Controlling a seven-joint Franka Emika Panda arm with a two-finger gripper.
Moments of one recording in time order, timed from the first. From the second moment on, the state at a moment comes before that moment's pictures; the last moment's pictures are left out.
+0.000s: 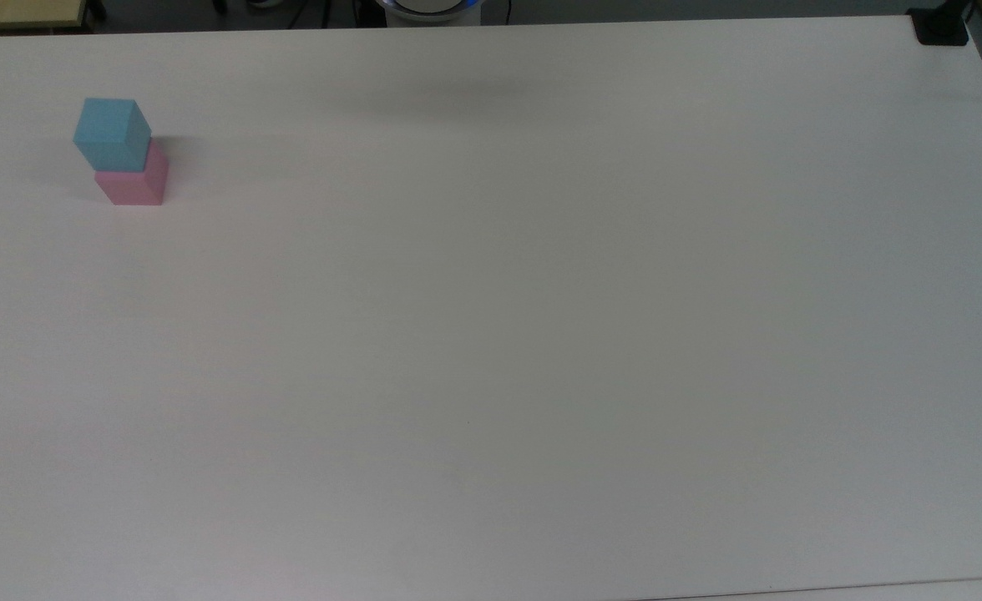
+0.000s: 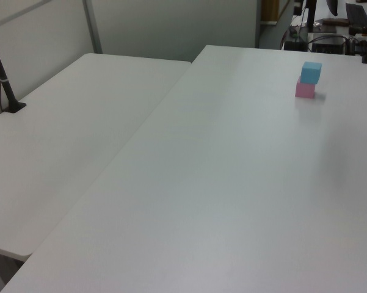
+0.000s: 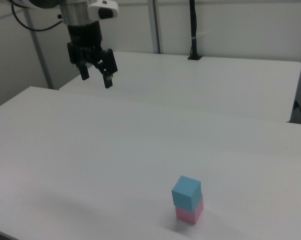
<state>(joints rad) -0.08 -0.05 -0.09 -1.51 0.02 1.48 -0.01</state>
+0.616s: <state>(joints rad) -0.03 -0.03 -0.09 -1.61 0.00 1.68 -0.03</state>
